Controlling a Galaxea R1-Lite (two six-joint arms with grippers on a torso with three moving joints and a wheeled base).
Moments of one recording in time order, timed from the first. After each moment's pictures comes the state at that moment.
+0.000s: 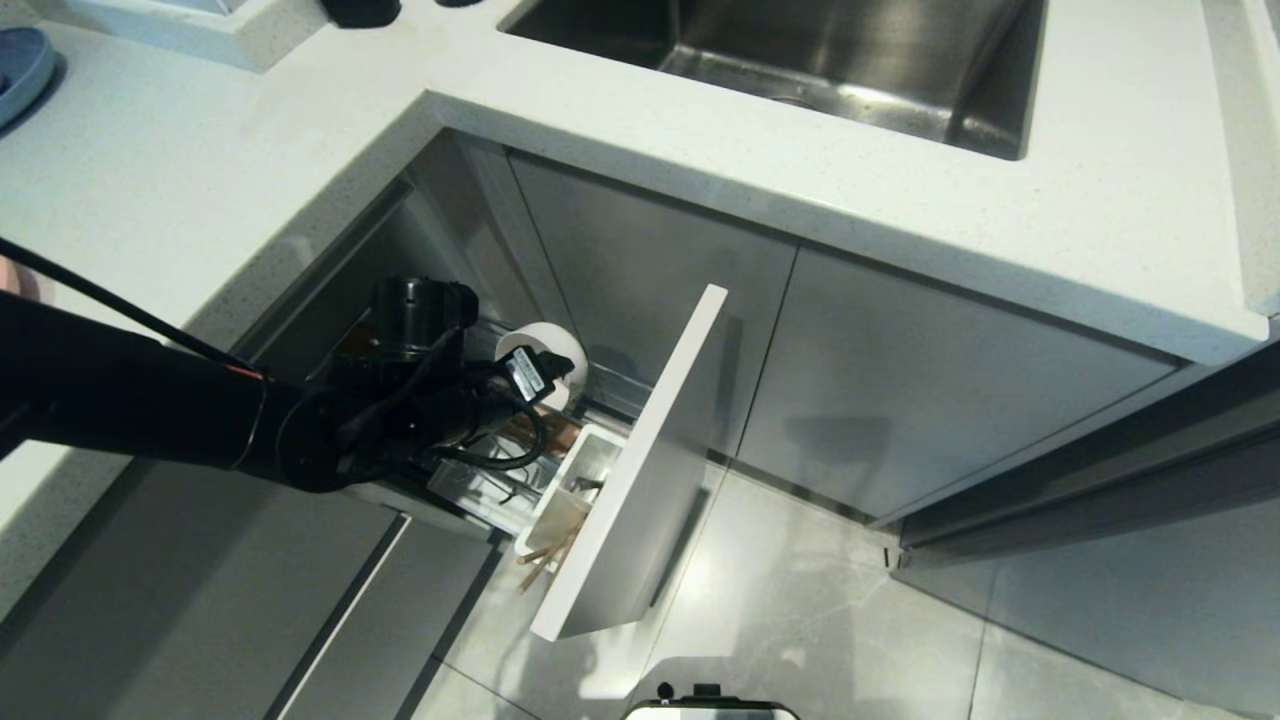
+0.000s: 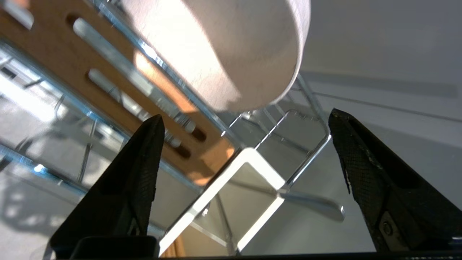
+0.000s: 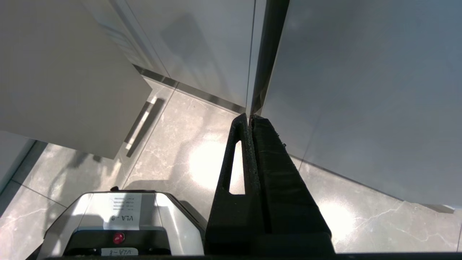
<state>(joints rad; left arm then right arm) -0.38 1.89 -1.12 -0.38 0.12 -0.64 0.01 0.00 0.00 0.00 0.00 0.02</state>
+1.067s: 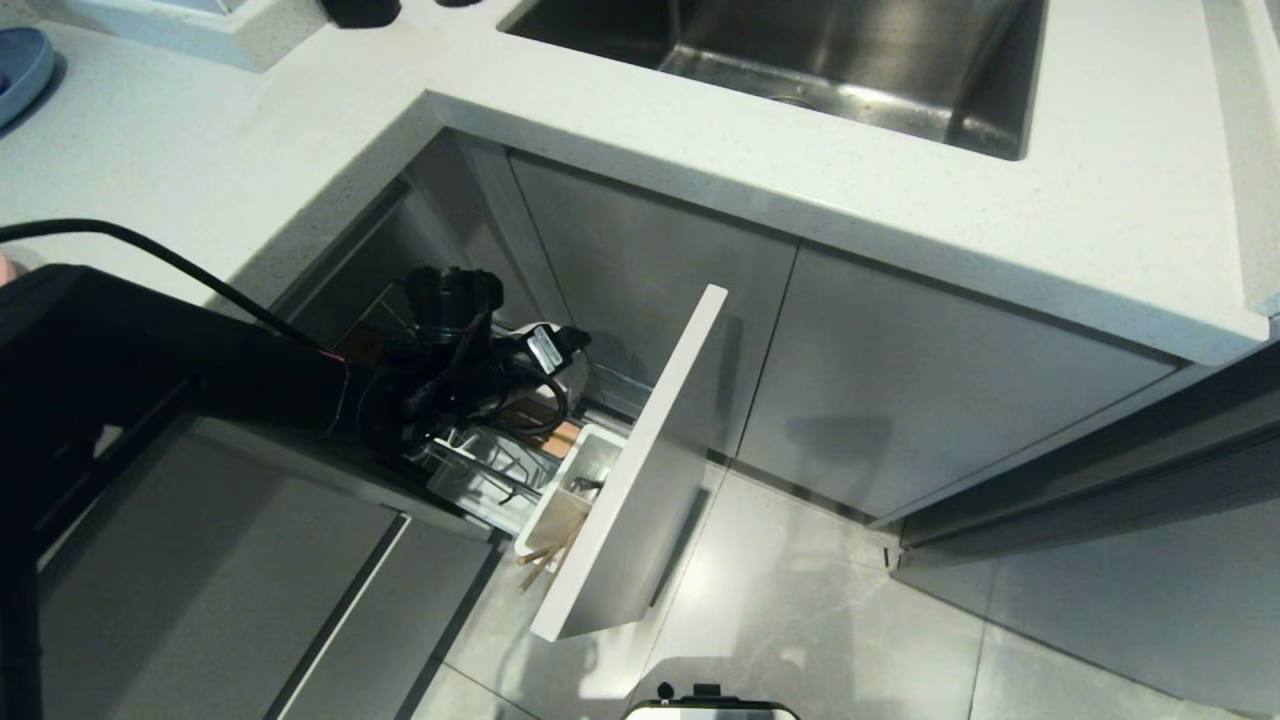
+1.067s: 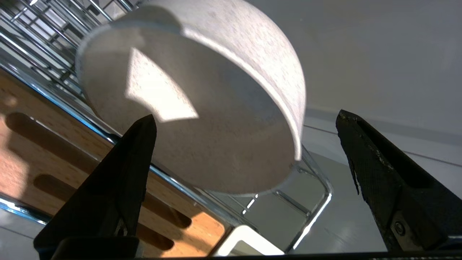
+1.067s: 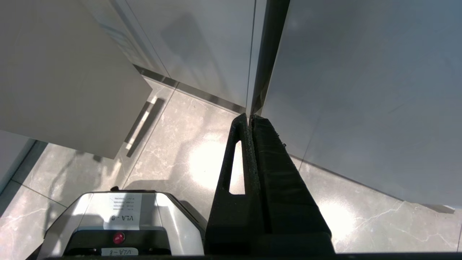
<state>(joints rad) -0.34 2.06 -1.31 -0.43 0.08 -0.61 0.01 0.00 0.00 0.00 0.00 0.02</state>
